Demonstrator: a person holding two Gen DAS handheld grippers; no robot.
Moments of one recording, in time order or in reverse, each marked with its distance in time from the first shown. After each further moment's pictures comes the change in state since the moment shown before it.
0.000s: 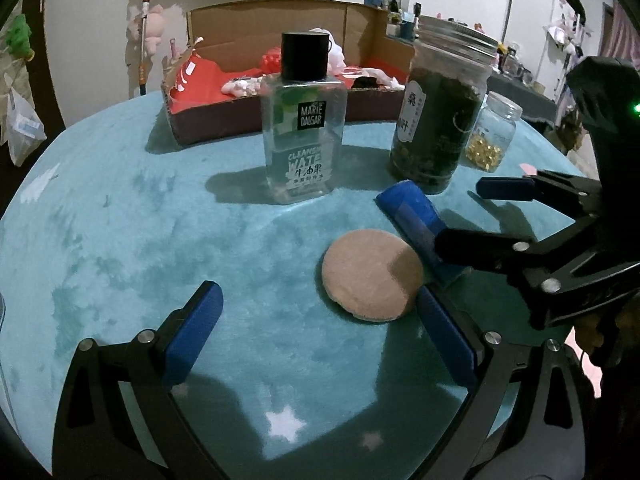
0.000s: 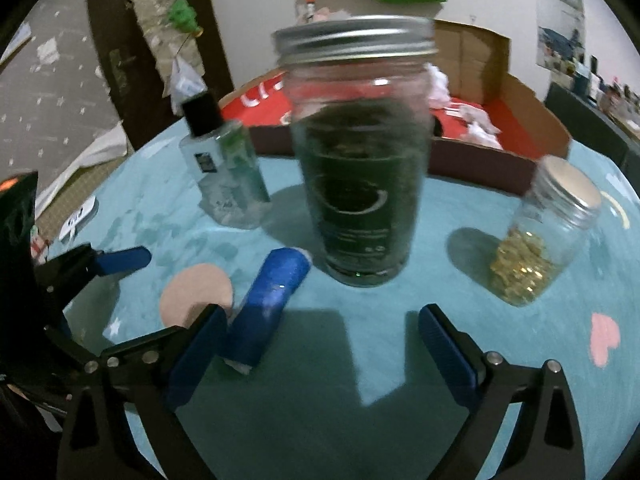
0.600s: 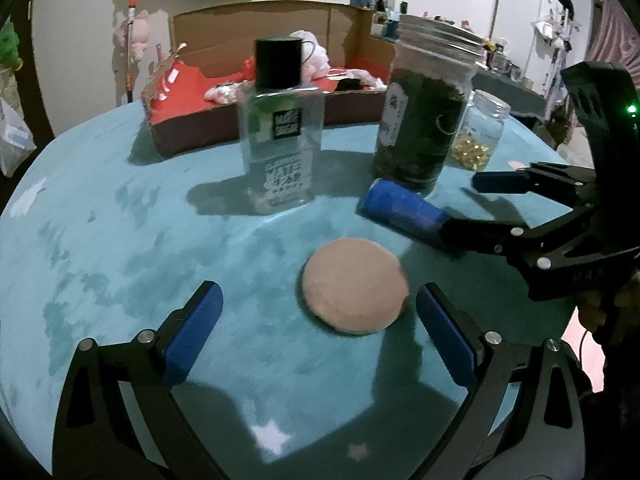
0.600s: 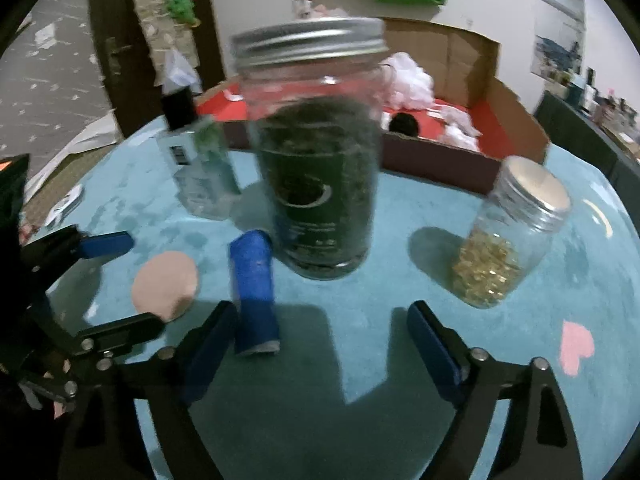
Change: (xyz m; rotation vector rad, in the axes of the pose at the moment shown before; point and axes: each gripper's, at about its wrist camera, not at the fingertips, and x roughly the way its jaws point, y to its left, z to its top) left arm 0.004 -0.007 0.008 0.036 -0.007 -0.039; right arm -0.008 -0.017 -0.001 -0.039 0.014 -0.053
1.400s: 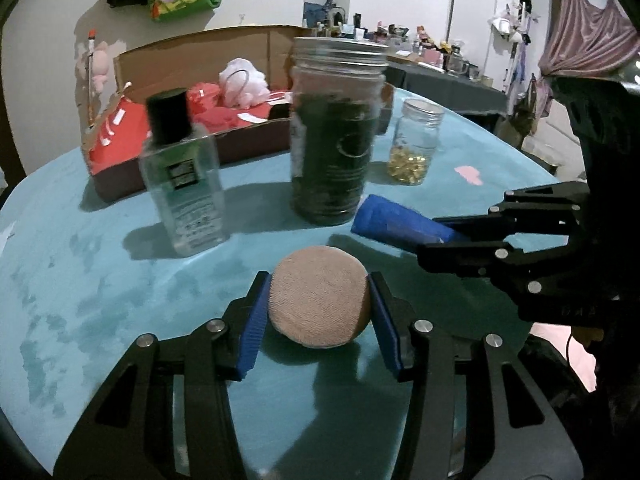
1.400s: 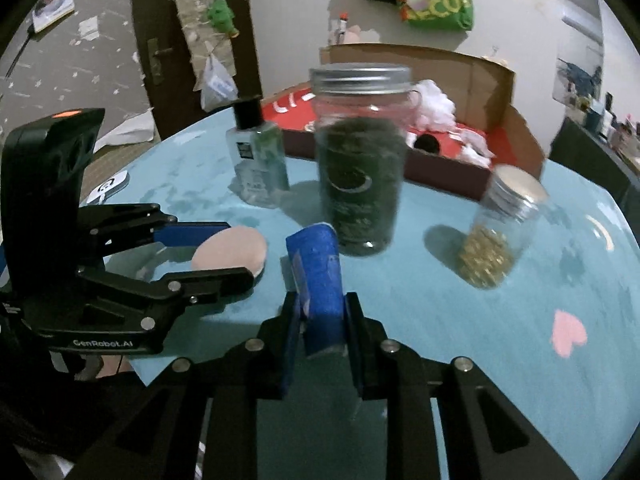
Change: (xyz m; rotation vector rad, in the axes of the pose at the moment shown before) left arm -0.008 -0.048 0.006 0.094 -0.067 -0.106; right arm -0.037 0.011 -0.024 -0.081 -0.072 0.081
